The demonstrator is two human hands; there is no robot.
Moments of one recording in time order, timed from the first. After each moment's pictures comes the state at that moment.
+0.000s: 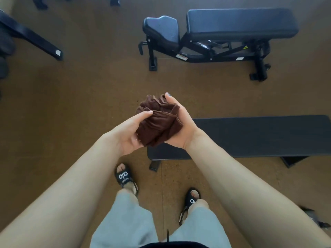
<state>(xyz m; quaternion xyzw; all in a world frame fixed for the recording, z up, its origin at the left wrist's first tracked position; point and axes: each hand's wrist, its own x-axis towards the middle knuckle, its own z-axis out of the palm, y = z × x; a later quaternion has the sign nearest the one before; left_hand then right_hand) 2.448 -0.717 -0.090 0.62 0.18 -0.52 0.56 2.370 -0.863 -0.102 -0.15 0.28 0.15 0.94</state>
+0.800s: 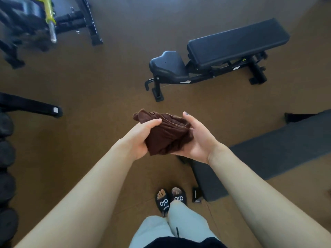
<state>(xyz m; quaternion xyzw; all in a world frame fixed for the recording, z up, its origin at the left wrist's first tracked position) 2.846 -0.689 -0.056 0.64 0.11 -0.57 0.50 2.693 -0.801 -0.076 -0.16 0.36 0.04 0.92</state>
